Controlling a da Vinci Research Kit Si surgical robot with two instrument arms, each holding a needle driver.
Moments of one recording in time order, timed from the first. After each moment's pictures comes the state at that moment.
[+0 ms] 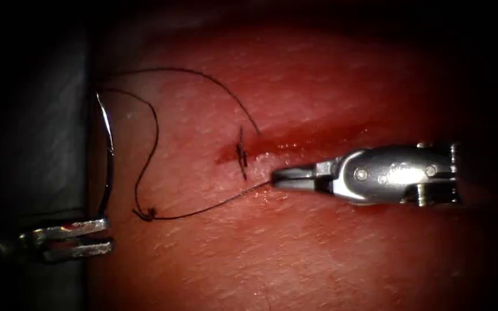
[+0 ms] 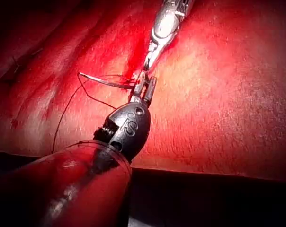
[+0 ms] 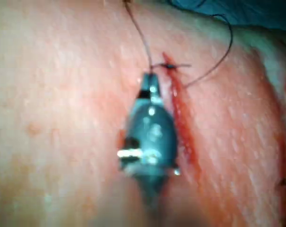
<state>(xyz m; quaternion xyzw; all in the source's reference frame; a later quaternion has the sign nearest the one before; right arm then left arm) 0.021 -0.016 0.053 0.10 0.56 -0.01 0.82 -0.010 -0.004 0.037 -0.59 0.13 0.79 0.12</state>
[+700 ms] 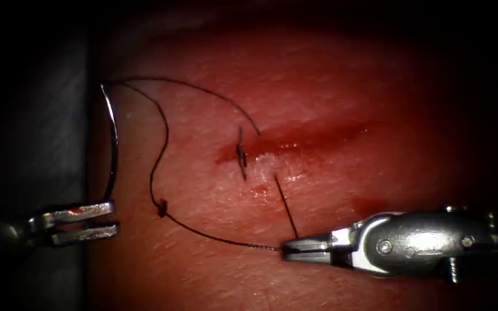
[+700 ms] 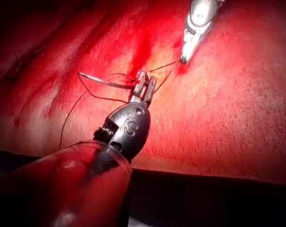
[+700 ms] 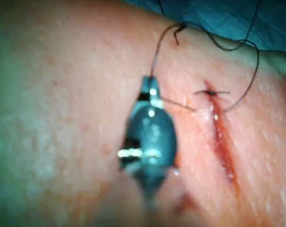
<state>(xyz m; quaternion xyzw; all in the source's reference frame) 0.020 -0.023 0.044 0.13 0.55 -0.04 0.82 -0.010 -0.003 0.039 -0.59 0.13 0.79 0.13</state>
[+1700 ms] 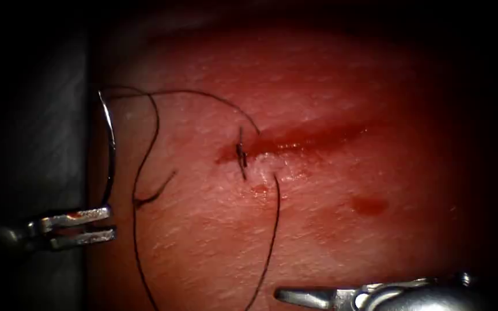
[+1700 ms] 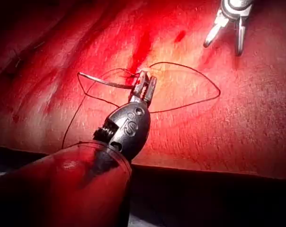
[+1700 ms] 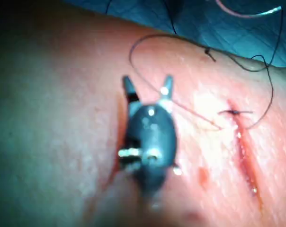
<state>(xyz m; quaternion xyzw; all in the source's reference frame) 0.021 -0.025 0.039 0.13 0.58 -0.01 0.80 -0.009 -0.004 0.040 -0.59 0.12 0.79 0.13</state>
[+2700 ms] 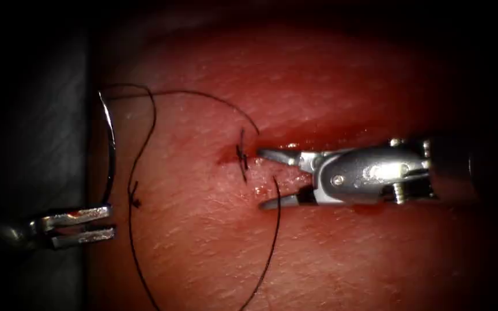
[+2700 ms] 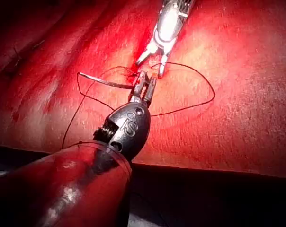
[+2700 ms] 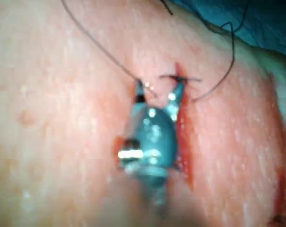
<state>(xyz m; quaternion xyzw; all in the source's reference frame) 0.022 -0.018 0.055 0.05 0.56 -0.07 0.82 -0.009 -0.004 0.040 -0.59 0.12 0.79 0.13</state>
